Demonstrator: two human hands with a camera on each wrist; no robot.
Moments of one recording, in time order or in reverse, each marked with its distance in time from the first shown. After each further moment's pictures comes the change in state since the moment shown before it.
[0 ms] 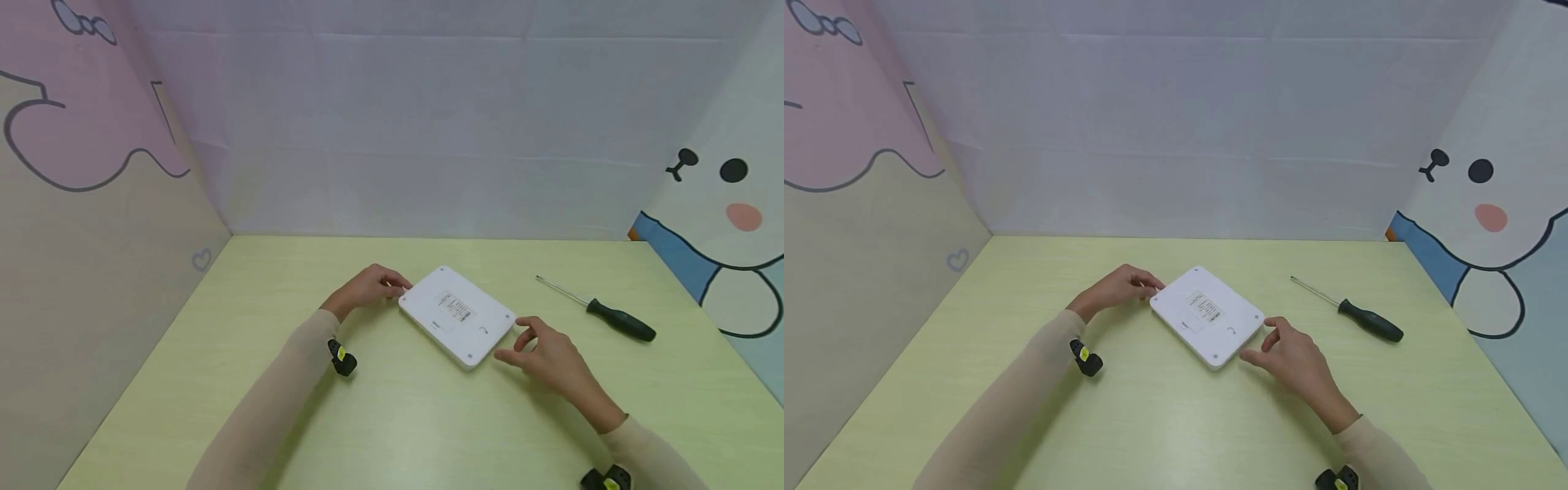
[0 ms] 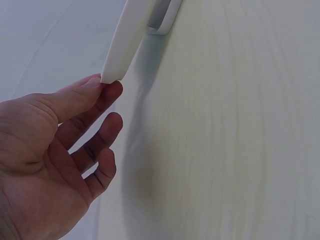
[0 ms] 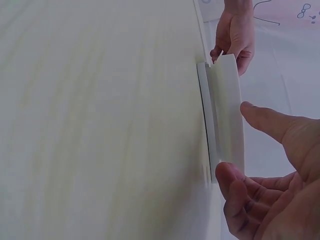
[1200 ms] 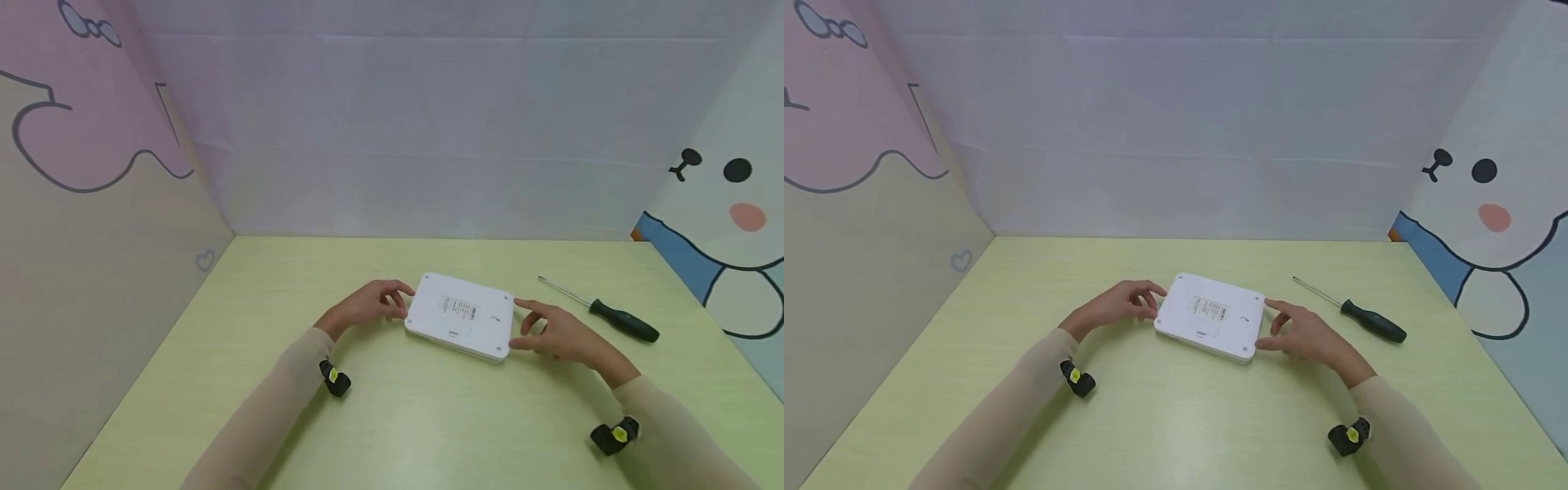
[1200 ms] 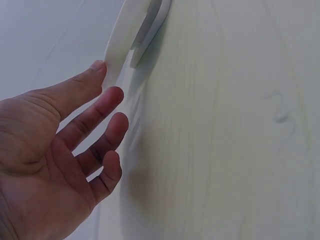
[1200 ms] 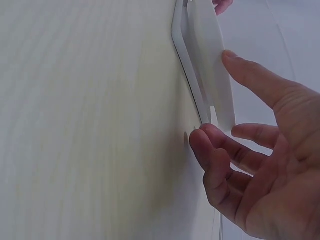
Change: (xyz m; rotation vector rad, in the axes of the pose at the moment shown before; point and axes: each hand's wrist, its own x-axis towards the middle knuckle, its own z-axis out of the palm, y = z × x) left_hand -0.026 0.000 0.016 -0.039 -0.066 0.045; right_hand 0.045 0.035 -0.031 0.113 -0.268 -0.141
